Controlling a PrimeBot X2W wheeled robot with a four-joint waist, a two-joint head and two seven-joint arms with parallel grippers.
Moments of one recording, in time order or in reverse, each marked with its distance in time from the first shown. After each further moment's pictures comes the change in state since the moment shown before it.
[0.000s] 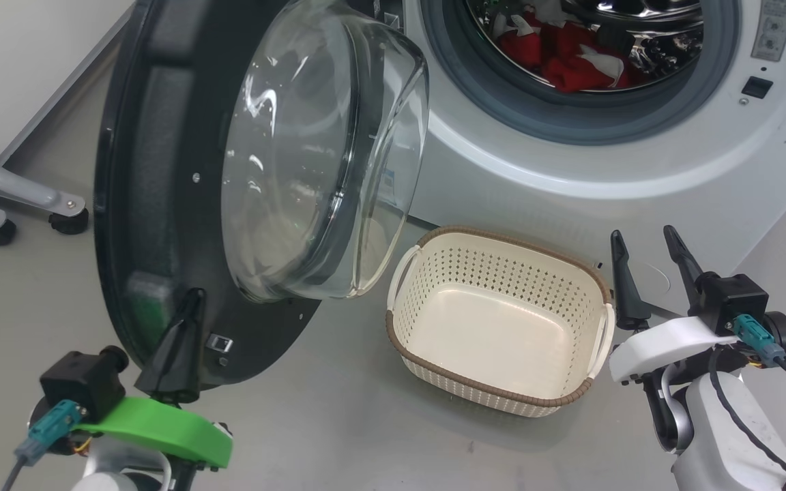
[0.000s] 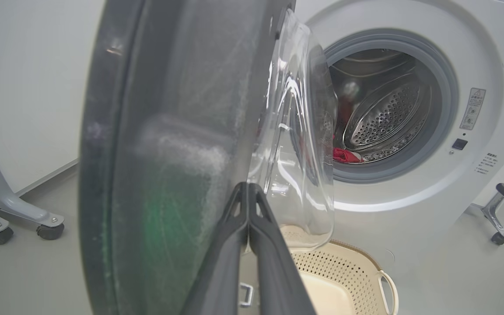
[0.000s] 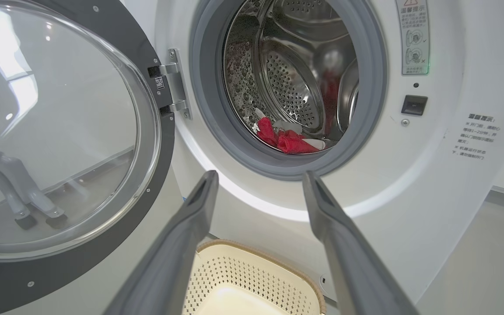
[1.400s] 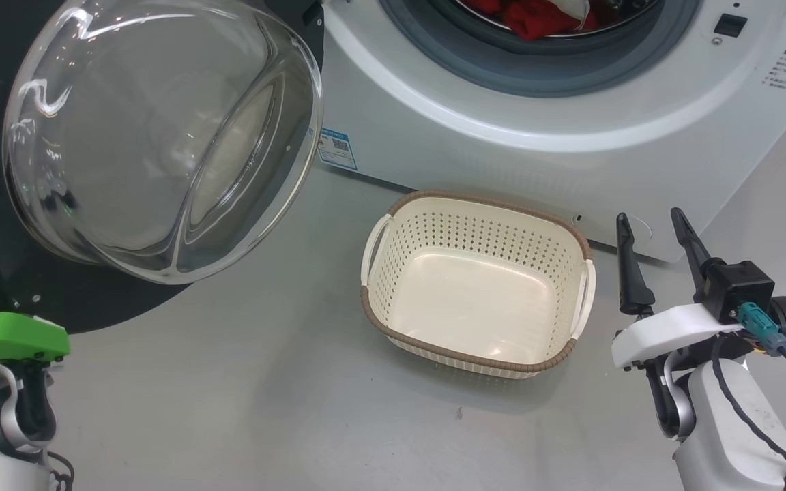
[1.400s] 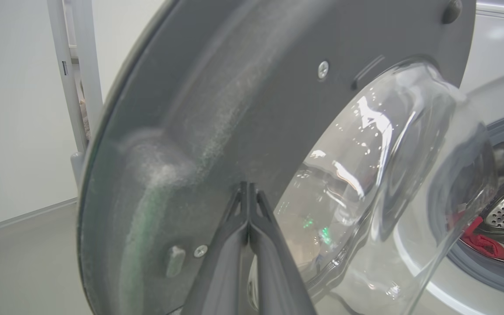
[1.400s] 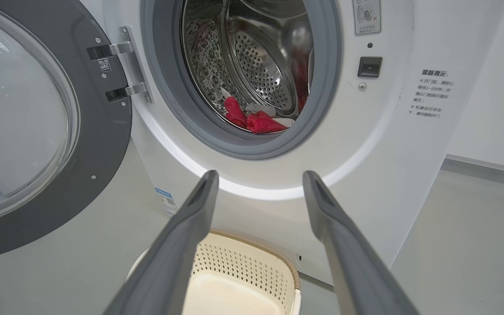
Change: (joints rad) left arm -0.279 0.029 0.316 0.432 -0.097 0.013 -0.166; right arm -0.022 -0.002 -0.008 -0.022 -0.020 -0.010 0.000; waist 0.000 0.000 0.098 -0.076
